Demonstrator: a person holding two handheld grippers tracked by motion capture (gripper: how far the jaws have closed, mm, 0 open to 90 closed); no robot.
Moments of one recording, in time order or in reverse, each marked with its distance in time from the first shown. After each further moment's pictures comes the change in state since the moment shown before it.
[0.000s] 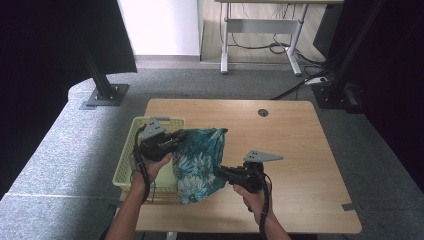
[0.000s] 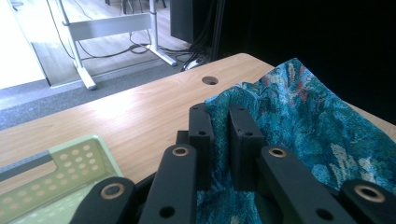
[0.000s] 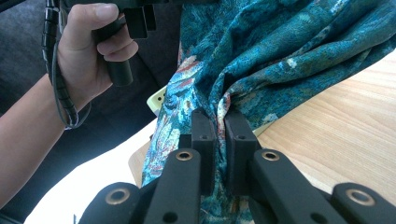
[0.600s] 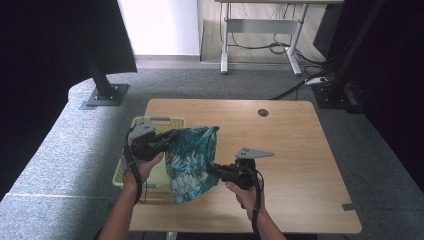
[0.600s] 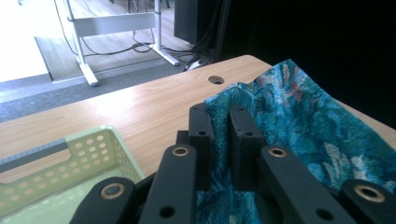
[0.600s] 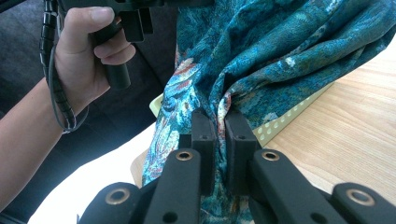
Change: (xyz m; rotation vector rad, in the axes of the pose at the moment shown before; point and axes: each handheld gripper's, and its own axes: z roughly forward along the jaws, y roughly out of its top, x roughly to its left) left arm 0.021 -0.009 -0.012 -0.009 0.002 -0.047; right arm 0.002 0.005 0.021 0.012 0.015 0.005
